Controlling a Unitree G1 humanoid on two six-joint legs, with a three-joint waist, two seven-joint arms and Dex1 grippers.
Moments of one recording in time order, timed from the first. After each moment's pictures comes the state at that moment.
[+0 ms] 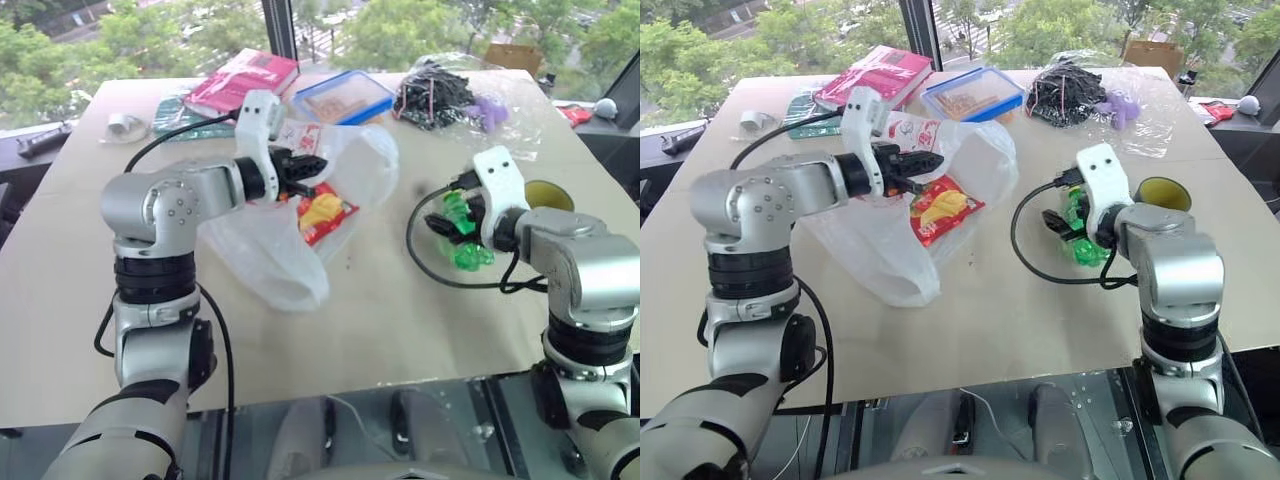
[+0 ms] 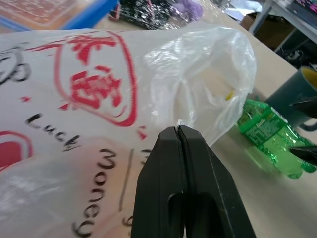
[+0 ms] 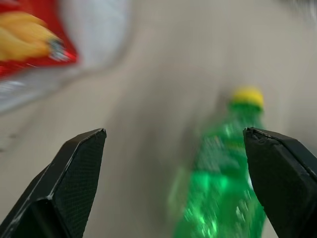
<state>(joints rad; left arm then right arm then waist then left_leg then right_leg) -0.90 0.49 0.13 -0.07 -0.62 1.25 -0.43 -0.71 -0.35 -0.05 -0.46 0.00 1.60 0.52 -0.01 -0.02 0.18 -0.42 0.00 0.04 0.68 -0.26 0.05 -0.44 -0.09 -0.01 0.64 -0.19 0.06</state>
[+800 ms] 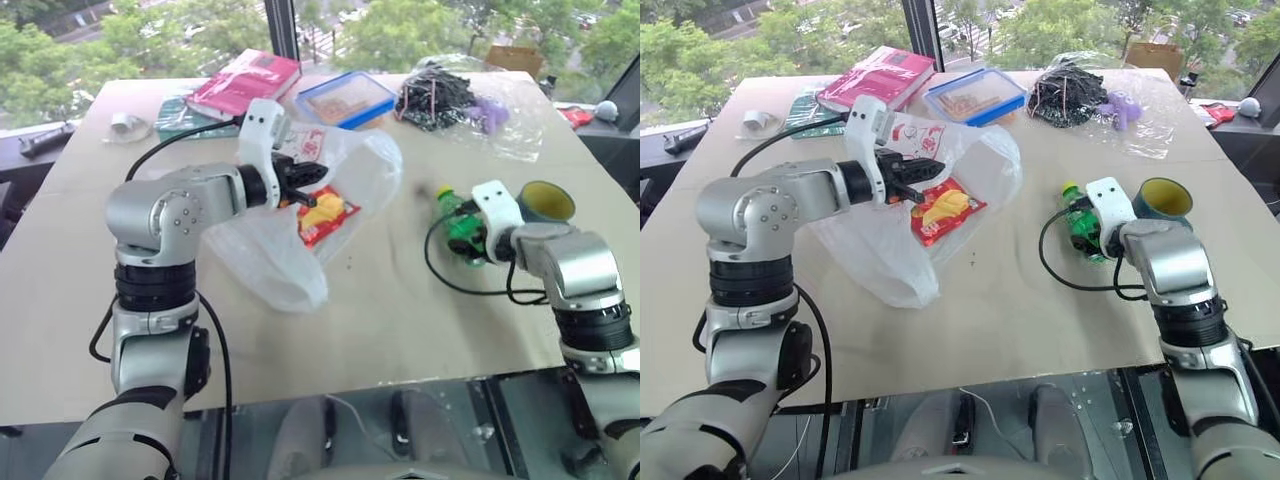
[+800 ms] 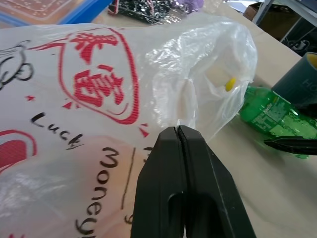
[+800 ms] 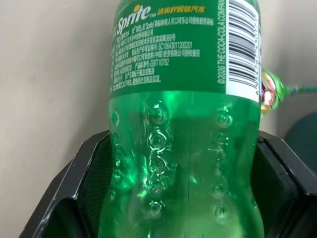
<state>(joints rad) -0.86 0.51 0.12 -0.10 -0.61 1.24 -0.43 -0.61 -0.52 0.08 -0.21 0.10 1.31 0.43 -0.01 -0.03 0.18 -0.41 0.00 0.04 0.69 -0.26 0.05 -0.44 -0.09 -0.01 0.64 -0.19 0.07</state>
